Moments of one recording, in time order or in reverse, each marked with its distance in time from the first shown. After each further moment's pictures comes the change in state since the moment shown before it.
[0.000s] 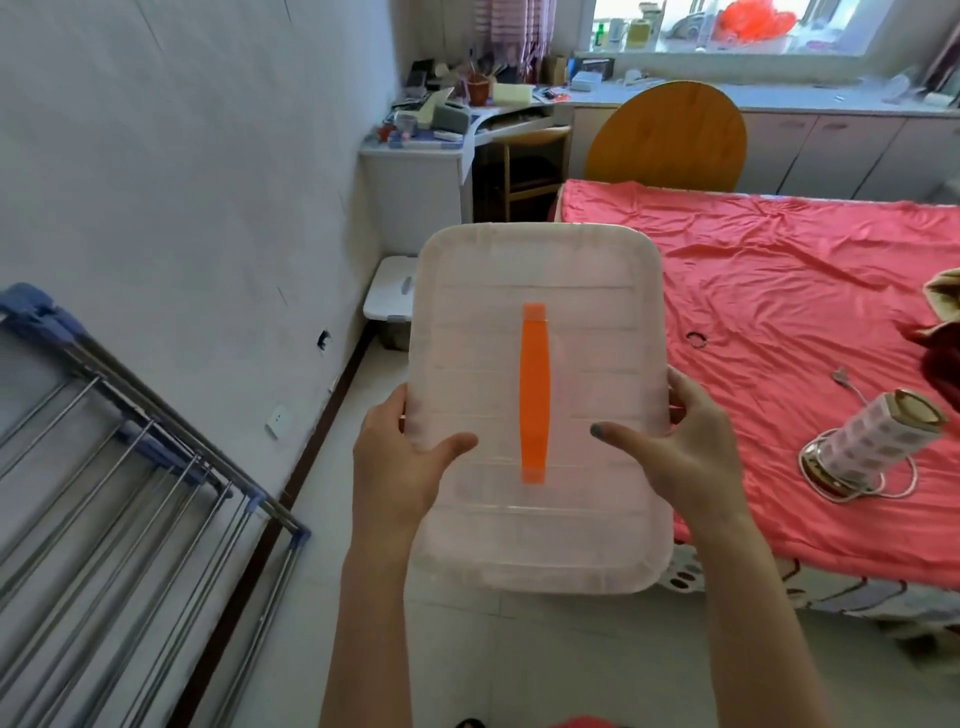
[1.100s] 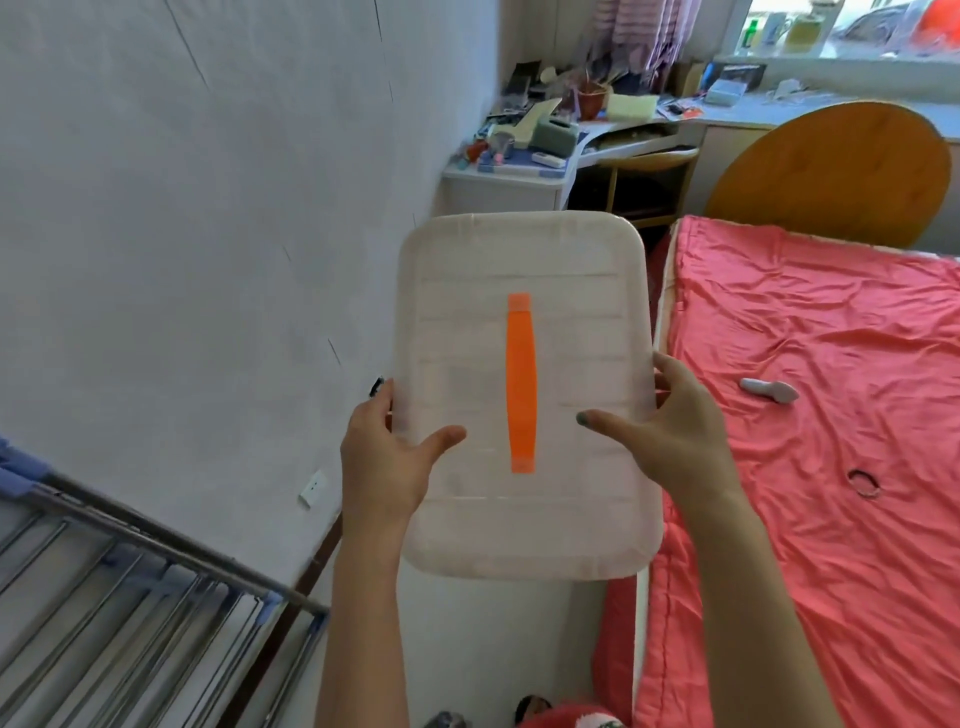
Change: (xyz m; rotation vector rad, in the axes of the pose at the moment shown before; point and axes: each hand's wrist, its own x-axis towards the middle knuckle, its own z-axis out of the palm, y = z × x) left_hand 0.357 -0.029 0.000 0.046 0.220 -0.103; right_hand 0.362 0.000 0.212 -0.047 -0.213 -0.044
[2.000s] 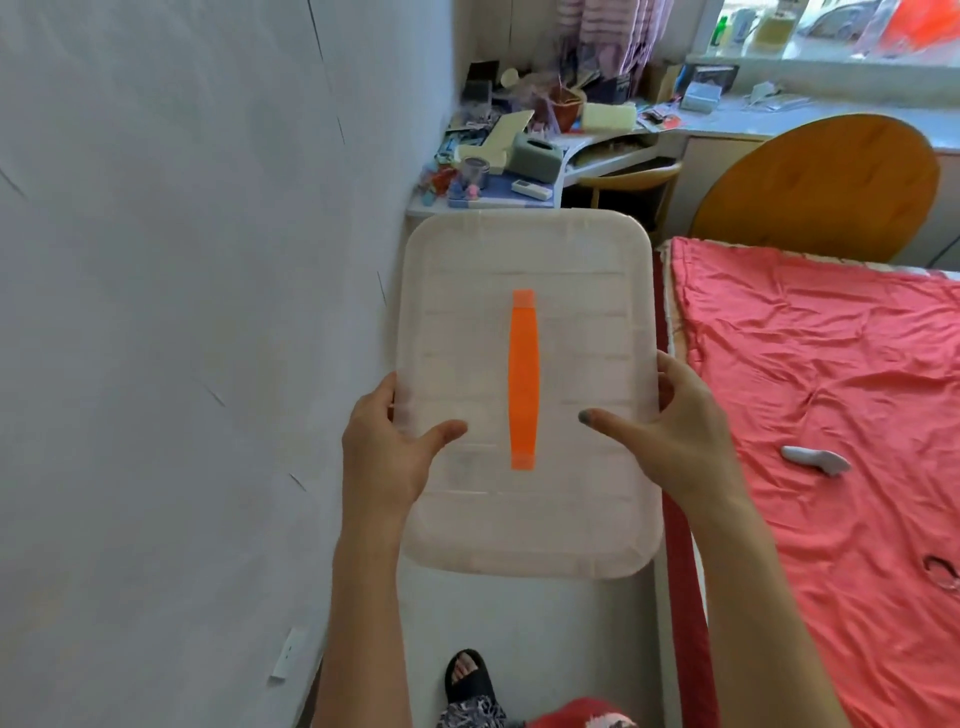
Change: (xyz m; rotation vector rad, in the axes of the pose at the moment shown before) left_hand 0.378 -0.018 0.046 -0.029 -0.175 0.048; right_hand 0.296 -0.029 0.151 -0.085 0.111 0.153
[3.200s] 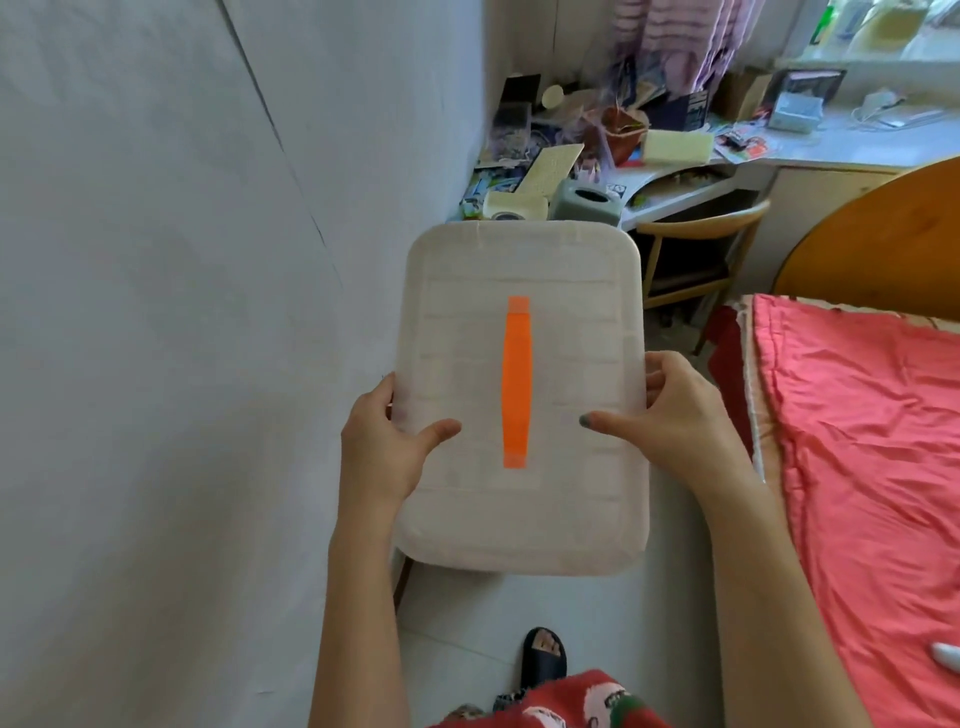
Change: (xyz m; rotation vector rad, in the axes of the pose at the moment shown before) left_hand 0.365 0.007 0.079 0.072 0.022 0.000; right_hand 0.383 -0.004 0.111 -0.141 -0.135 0.043
